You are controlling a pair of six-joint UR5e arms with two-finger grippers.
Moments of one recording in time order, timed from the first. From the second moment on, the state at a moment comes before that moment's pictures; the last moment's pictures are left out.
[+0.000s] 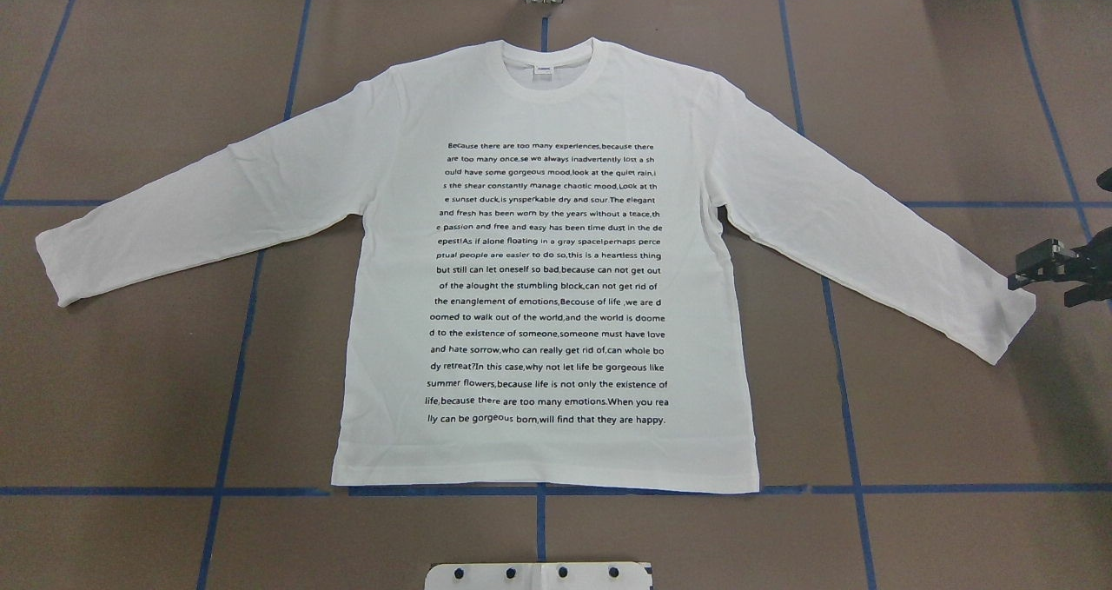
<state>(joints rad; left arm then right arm) -1.51 -1.59 -1.69 -1.84 -2.31 0.00 1.11 -1.67 1.52 -0.95 2.29 0.94</state>
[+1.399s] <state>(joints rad) -1.51 -1.59 -1.69 -1.84 -2.31 0.01 1.09 -1.65 1.48 -0.95 2.31 0.97</state>
